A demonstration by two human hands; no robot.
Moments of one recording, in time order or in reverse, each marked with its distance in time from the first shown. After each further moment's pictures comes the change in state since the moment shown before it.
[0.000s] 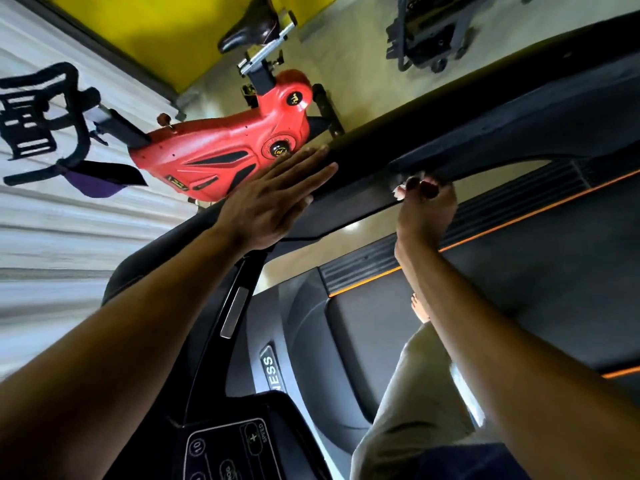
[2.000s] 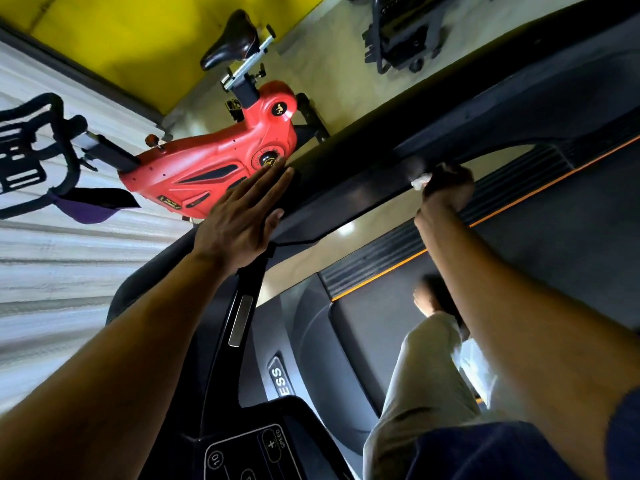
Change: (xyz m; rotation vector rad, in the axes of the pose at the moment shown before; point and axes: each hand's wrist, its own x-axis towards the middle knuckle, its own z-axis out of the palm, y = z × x) left_hand -0.038 -0.019 0.008 0.074 -0.001 -0.131; right_hand 0.062 -0.001 -0.008 0.704 0.147 0.470
